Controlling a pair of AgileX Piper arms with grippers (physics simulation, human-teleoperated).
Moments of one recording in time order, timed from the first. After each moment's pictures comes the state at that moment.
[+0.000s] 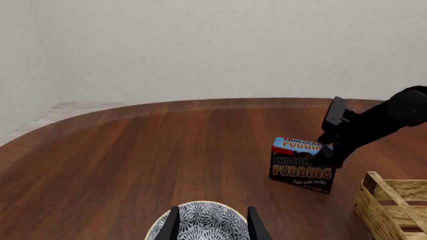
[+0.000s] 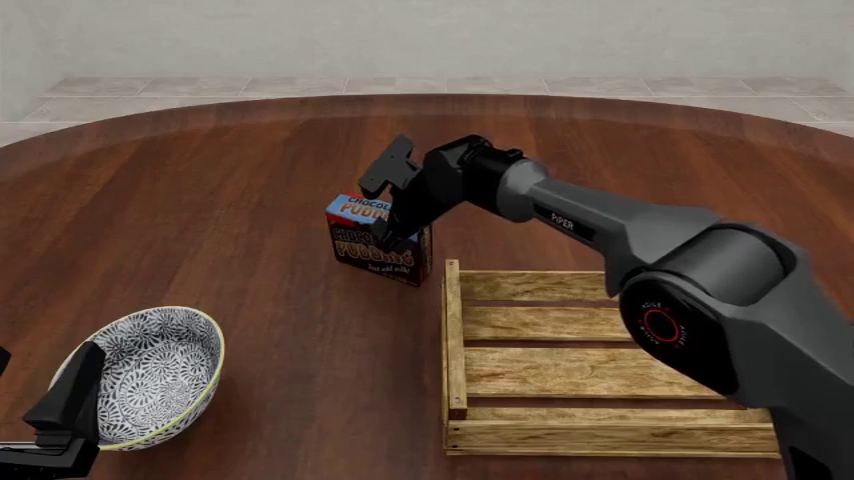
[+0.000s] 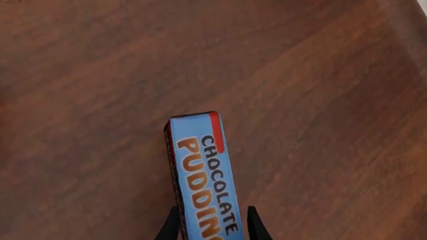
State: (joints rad) left arm 0.00 0.01 0.00 0.00 0.00; right arm 0.61 2.28 -1.95 0.62 -0.45
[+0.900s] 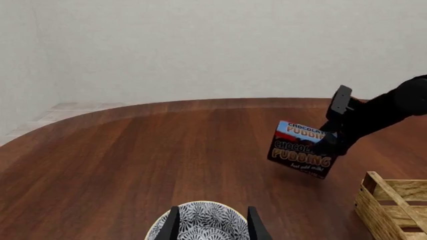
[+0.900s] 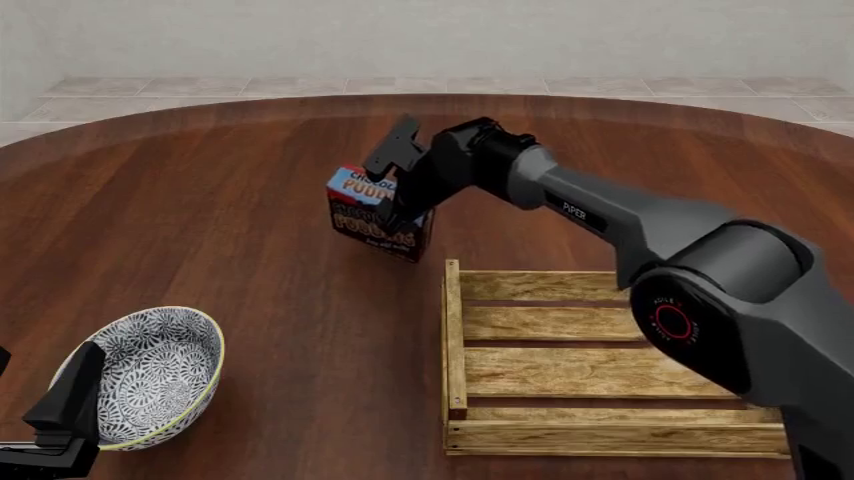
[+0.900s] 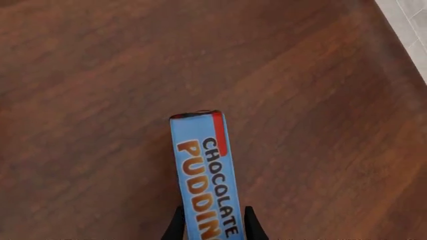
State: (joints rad) left arm 0.00 0.01 0.00 0.00 0.00; right arm 0.59 2.26 -1.98 0.63 -0.48
